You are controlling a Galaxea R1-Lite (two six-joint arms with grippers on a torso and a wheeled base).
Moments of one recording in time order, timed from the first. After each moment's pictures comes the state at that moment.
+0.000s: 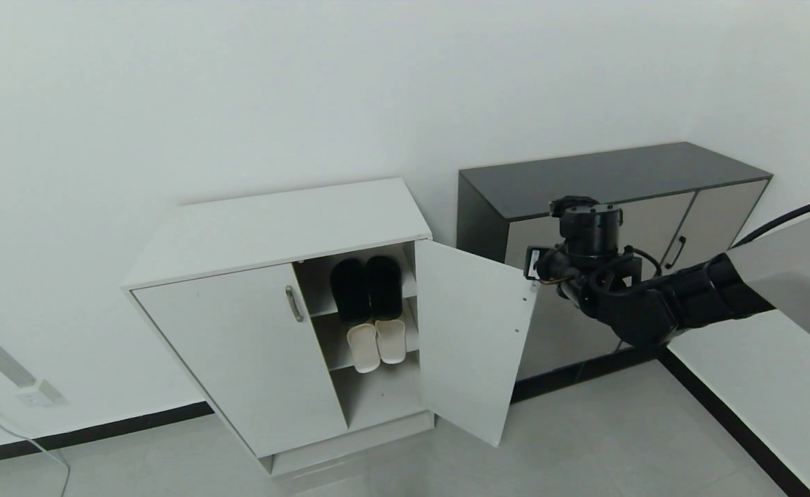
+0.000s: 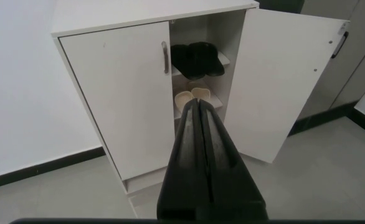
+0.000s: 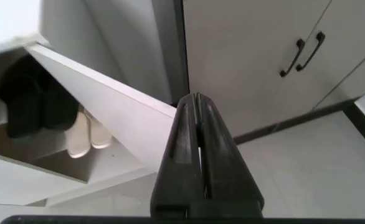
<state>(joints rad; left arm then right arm) 0.00 0.00 0.00 0.00 -0.03 0.02 0.47 2.15 -1.34 -0.62 -0.43 0.20</state>
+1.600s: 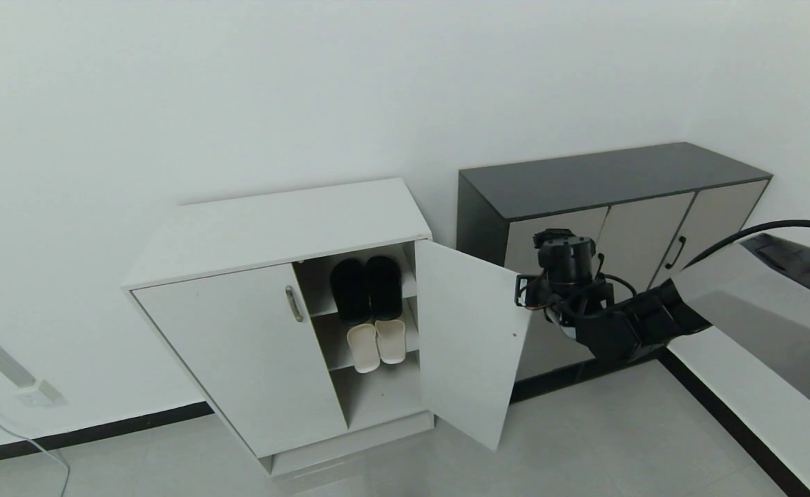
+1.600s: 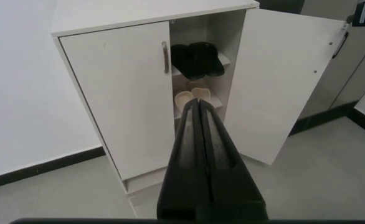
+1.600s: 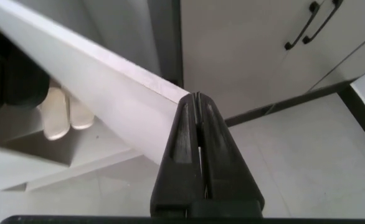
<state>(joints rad) 0.00 0.00 0.00 0.00 -0.03 0.02 0.47 2.28 -1.35 -0.62 -0.43 0.20</state>
